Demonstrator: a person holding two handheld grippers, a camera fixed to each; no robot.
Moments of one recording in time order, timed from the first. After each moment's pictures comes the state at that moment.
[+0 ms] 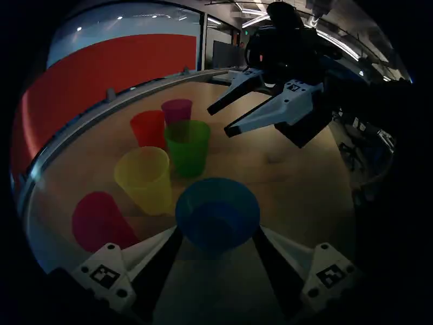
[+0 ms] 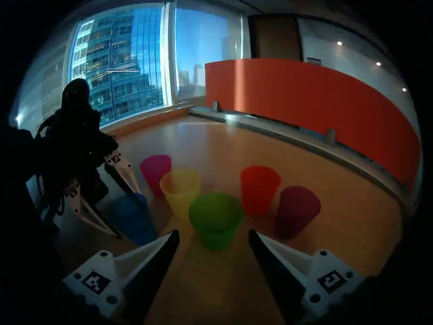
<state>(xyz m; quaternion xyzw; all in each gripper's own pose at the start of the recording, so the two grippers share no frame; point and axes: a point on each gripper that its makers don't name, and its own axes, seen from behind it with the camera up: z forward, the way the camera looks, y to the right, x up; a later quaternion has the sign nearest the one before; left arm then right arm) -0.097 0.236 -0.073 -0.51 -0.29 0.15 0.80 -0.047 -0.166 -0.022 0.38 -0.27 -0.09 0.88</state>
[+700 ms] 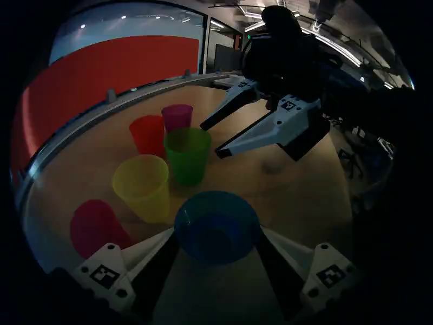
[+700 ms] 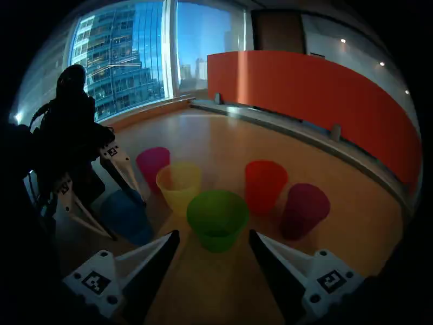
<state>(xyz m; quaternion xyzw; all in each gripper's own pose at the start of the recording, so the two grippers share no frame) -0.090 0.248 -0.067 -0.51 -0.29 0.14 0.80 -0.063 -0.176 -0.015 0.39 -0.29 -0.11 0.87</state>
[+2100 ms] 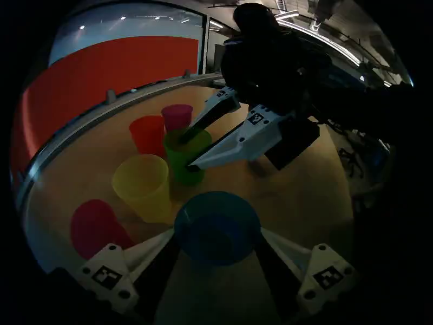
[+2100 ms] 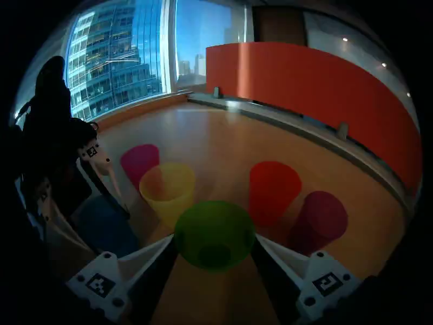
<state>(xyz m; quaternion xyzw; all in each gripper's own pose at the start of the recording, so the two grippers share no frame) -0.090 0.246 -0.069 -0.51 -0.29 0.14 0.80 -0.087 -0.201 0.015 0.38 -0.29 -0.12 0.87</state>
